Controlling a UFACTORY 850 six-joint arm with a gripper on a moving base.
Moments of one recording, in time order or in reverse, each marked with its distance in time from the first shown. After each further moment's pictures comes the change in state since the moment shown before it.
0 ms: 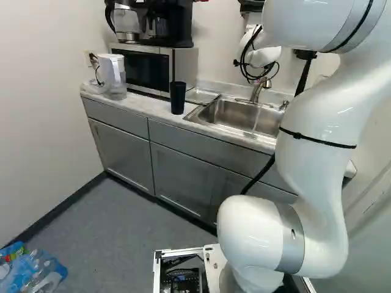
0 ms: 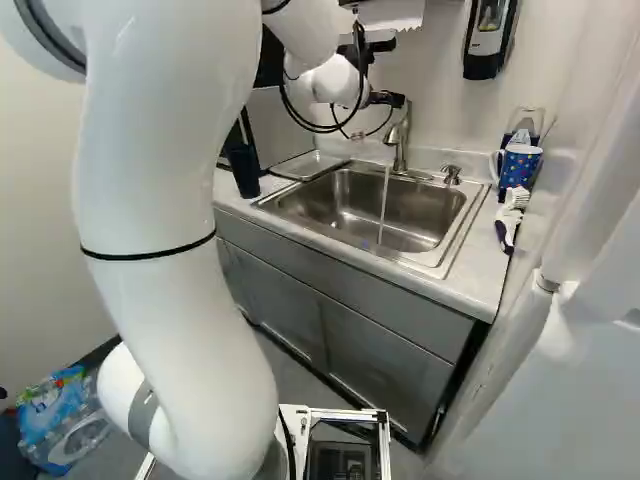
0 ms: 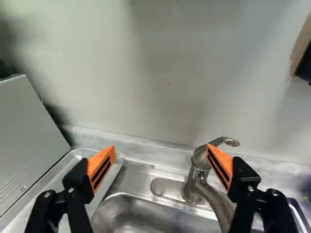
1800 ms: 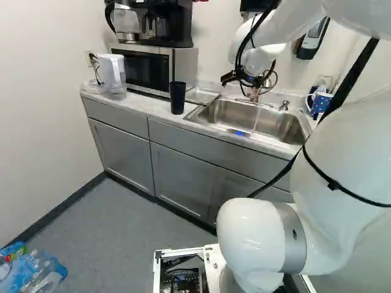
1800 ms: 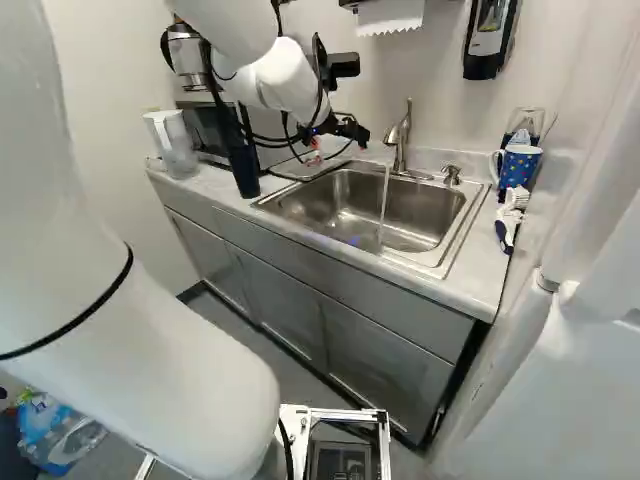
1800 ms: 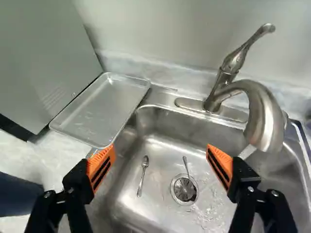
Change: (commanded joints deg) arm 4.9 20.7 21.3 0.0 -20.9 0.0
